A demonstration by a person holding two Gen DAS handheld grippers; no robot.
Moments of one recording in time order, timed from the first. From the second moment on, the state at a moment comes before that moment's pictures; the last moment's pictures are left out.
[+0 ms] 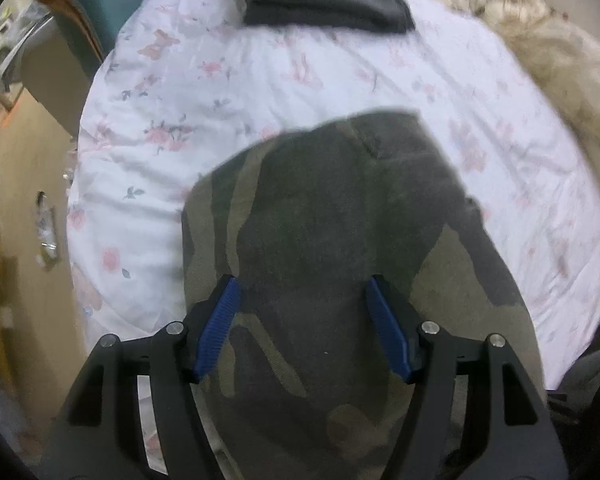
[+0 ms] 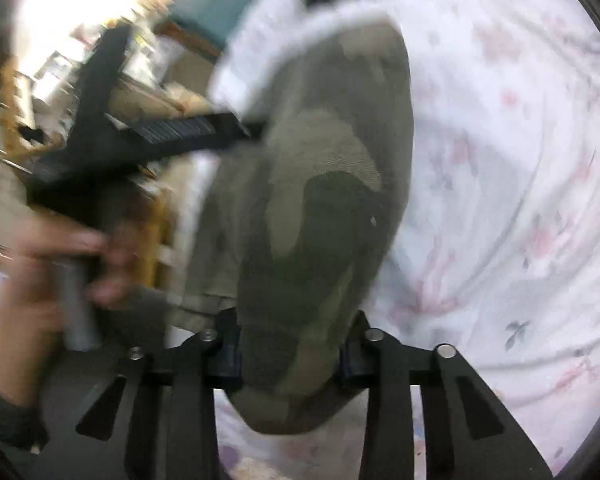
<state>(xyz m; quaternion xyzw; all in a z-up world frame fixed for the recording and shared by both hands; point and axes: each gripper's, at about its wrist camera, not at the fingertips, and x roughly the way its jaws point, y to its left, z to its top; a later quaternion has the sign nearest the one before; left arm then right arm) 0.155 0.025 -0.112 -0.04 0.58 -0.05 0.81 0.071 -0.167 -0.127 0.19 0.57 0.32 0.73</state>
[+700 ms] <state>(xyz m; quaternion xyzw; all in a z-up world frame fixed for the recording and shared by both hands) 0.234 0.082 -0.127 -0.16 0.57 -0.08 0.80 0.173 -0.326 -0.160 0.28 0.64 0.18 0.69</state>
